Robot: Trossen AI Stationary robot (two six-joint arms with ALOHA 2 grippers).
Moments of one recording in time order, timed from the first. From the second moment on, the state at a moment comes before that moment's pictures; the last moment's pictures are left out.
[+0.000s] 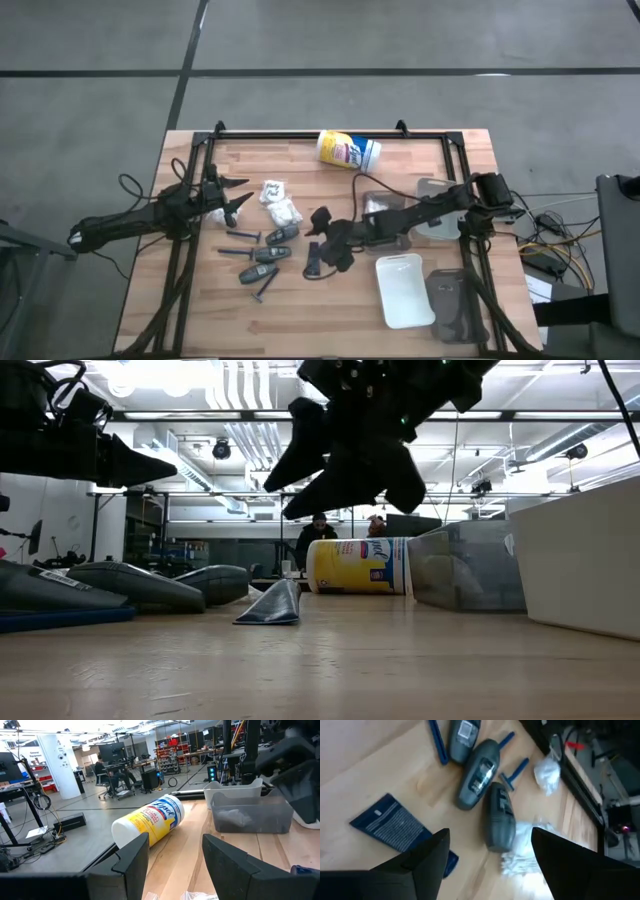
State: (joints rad) left arm 0.22 0.09 0.01 0.04 -0.18 0.18; right arm 0.19 1.87 1.17 0.03 0.18 -0.67
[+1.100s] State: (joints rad) left arm 0.22 0.10 0.01 0.04 -0.17 0.18; right arm 0.15 2.12 1.62 -0.60 0.09 -0.96
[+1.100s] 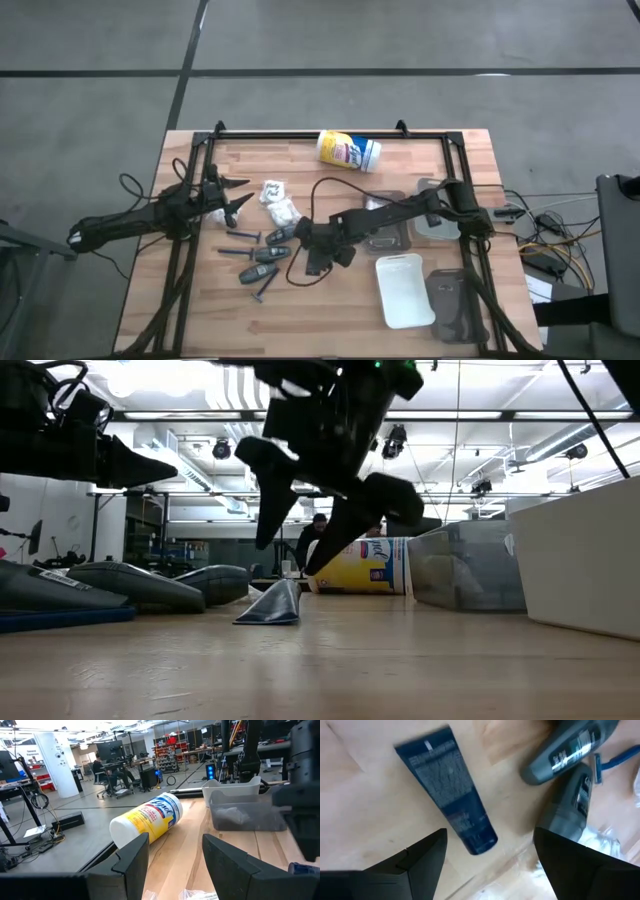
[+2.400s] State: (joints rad) left arm 0.22 0.10 0.01 0.04 -0.17 0.18; right arm 0.08 2.21 1.61 -0.61 -0.12 -0.89
